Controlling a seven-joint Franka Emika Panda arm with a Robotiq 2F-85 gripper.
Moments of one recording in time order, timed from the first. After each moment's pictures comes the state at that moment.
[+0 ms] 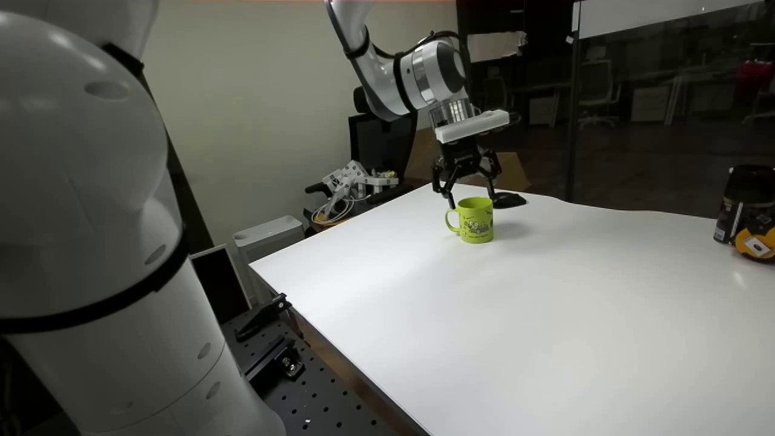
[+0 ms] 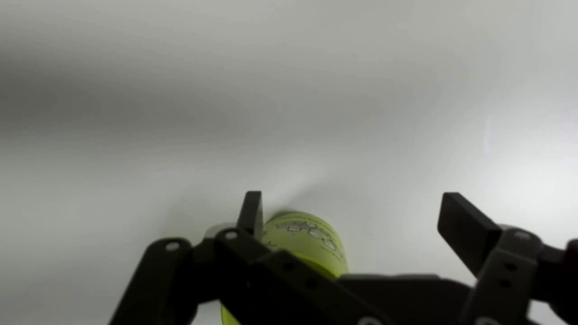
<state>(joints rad) 0.15 0.50 0.06 -1.91 -0.35 2.32 -0.53</state>
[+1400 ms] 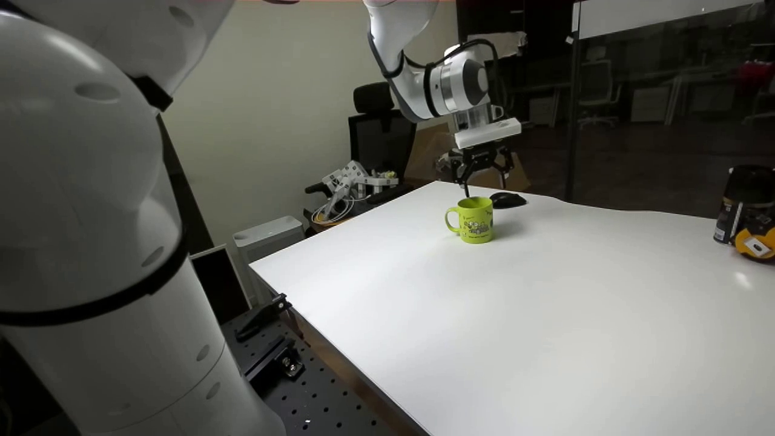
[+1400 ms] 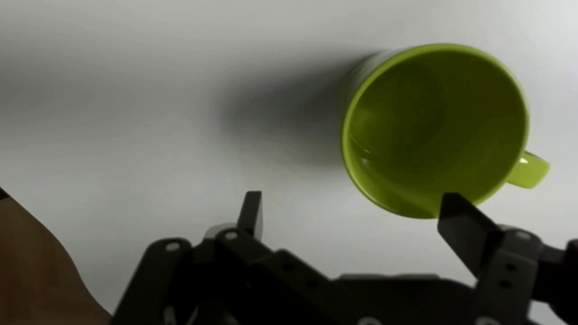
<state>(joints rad) 0.12 0.80 0.09 -1.47 -0.23 2.32 -0.45</state>
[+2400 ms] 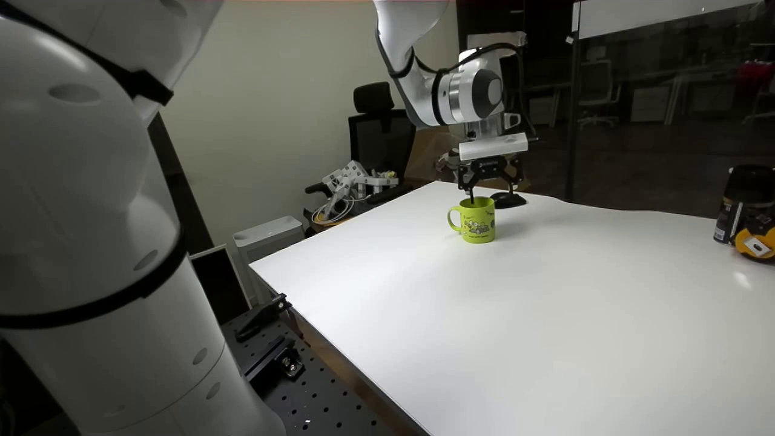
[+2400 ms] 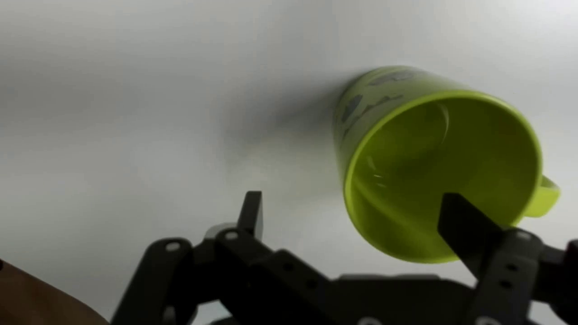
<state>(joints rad) 0.06 0.76 0.10 -1.61 -0.14 2.47 -0.37</state>
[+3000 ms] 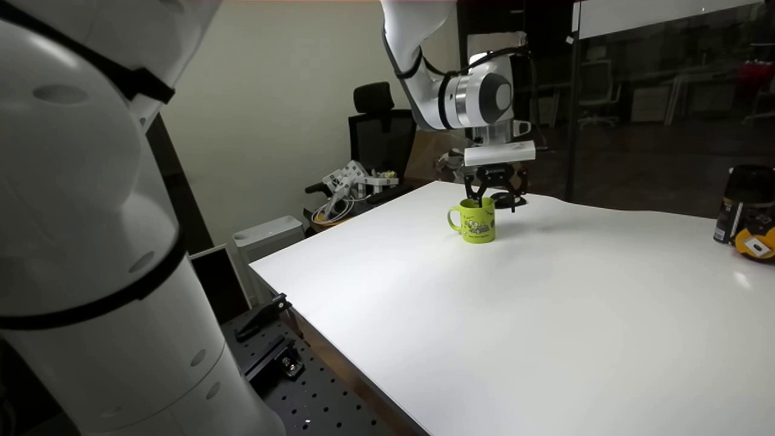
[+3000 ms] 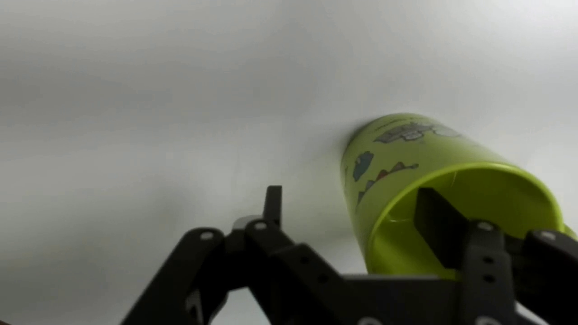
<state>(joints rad) 0.03 0.75 0.10 -1.65 -0.11 2.46 -0.37</state>
